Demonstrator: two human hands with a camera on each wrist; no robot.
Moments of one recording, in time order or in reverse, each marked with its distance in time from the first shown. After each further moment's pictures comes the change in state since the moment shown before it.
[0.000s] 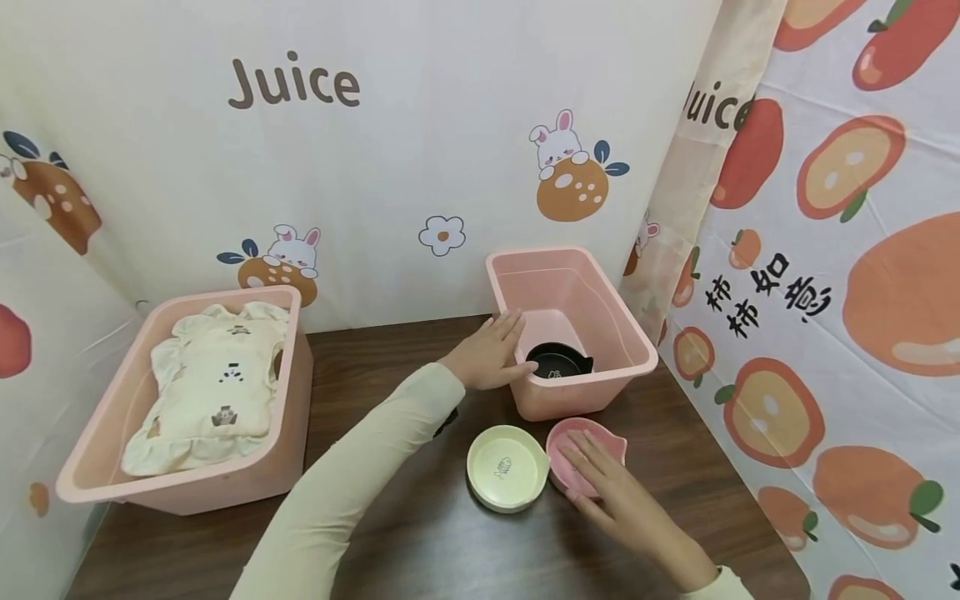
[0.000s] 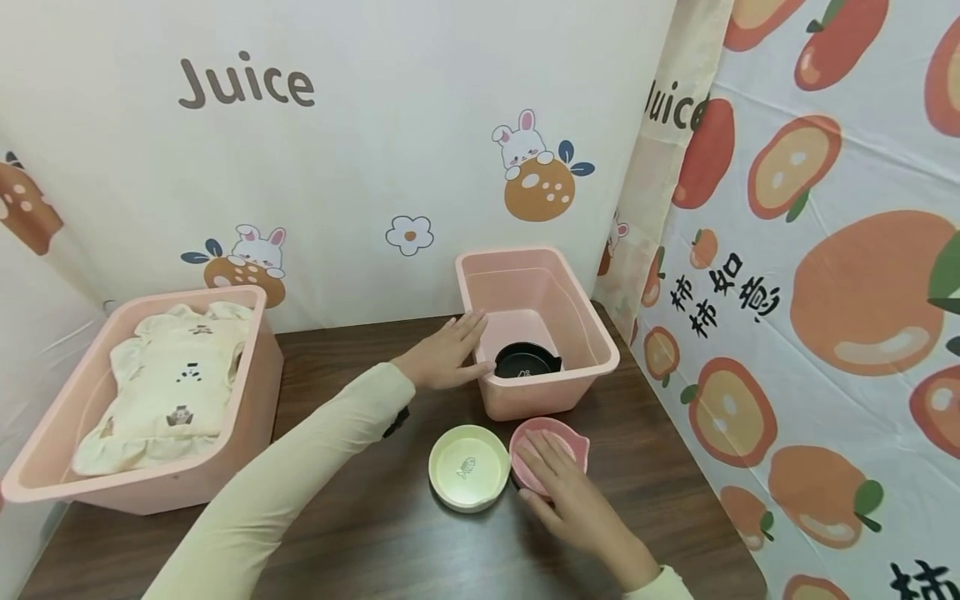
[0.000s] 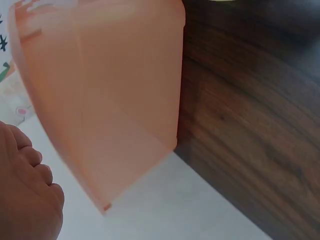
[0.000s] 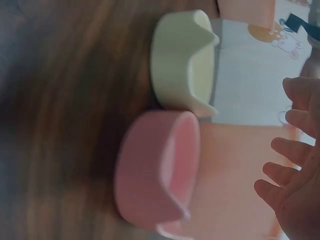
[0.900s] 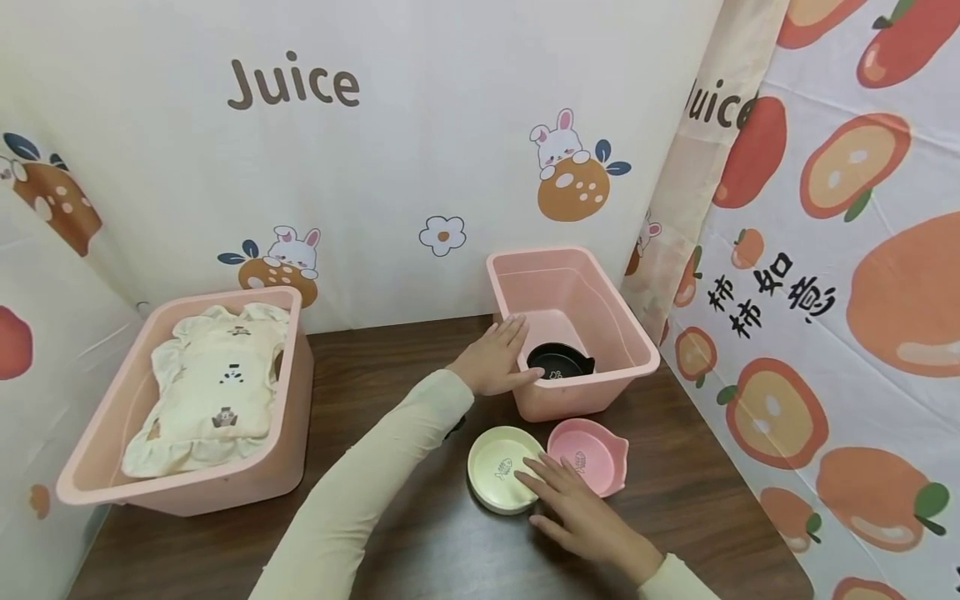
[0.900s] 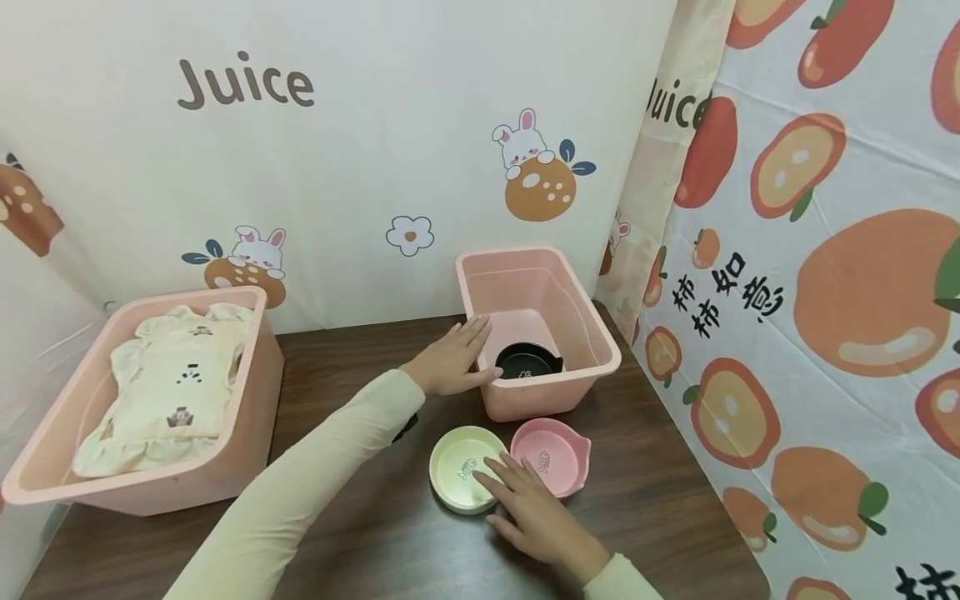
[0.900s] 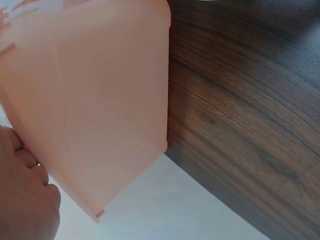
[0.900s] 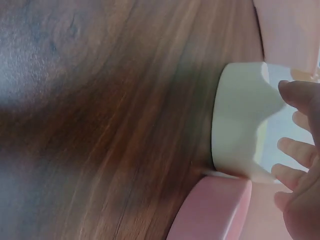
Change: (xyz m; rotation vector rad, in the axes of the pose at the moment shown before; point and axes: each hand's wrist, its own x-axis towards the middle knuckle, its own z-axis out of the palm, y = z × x) left_hand 0.008 0.005 0.016 0.055 0.011 -0.024; right_hand 0.006 -0.013 0.052 0.032 -0.178 -0.038
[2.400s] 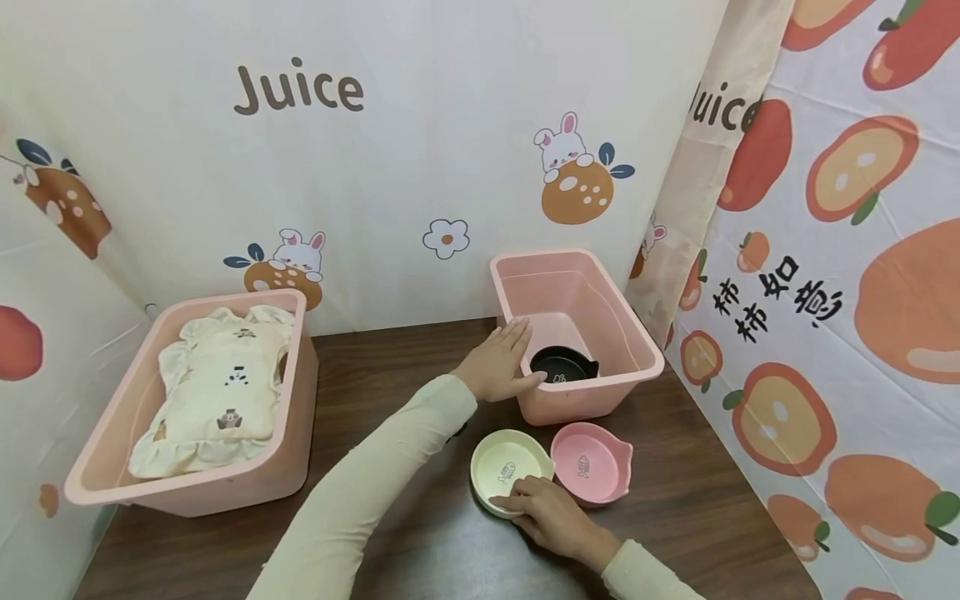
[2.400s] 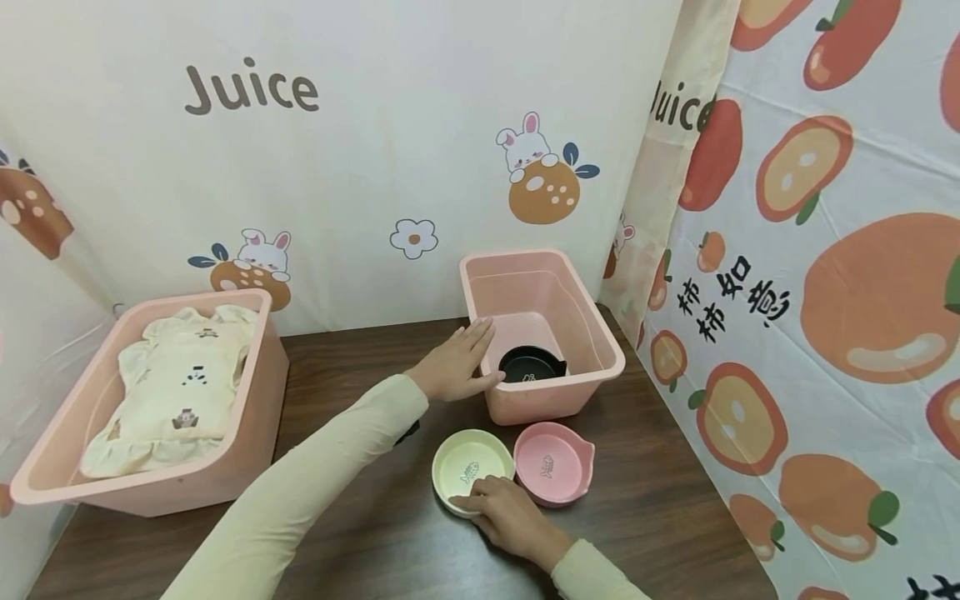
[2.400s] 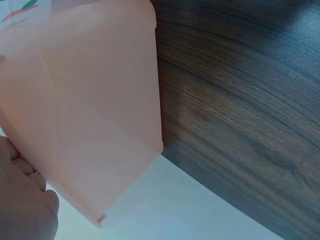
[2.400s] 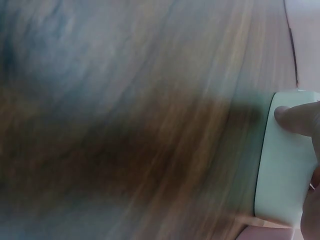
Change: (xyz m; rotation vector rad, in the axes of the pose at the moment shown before) left_hand -0.001 0.002 0.001 -0.001 0.030 0.003; right_hand 0.026 0.008 0.047 -0.065 0.039 -0.171
